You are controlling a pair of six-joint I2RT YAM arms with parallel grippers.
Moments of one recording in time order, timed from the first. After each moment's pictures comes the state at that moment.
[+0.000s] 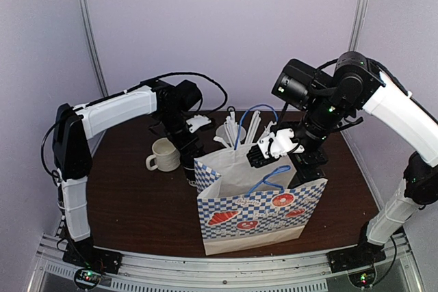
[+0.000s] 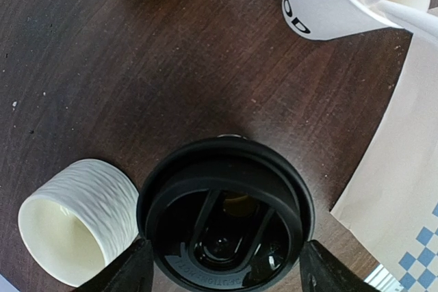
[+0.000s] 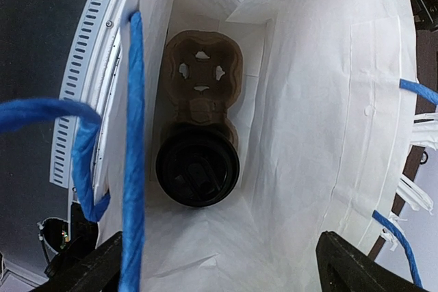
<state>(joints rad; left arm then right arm) -0.71 2.02 1.88 -1.15 0.12 0.21 1.05 1.58 1.95 -1.61 -0.06 -0.83</state>
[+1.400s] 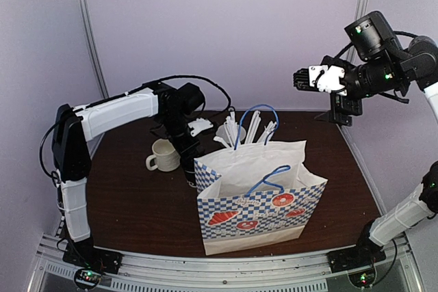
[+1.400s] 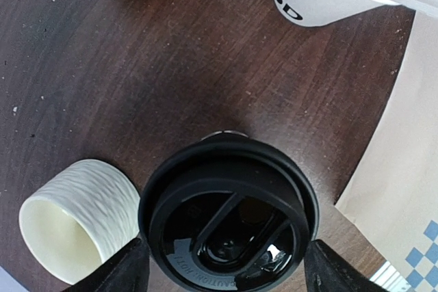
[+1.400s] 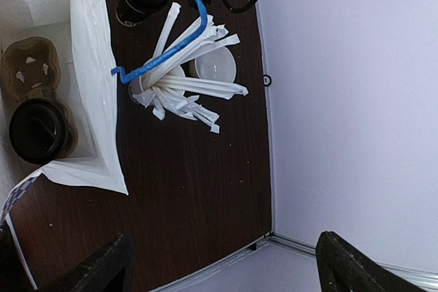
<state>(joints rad) -0.74 2.01 1.85 -1.15 0.08 0.24 0.81 1.40 2.09 -1.46 0.22 -0.89</state>
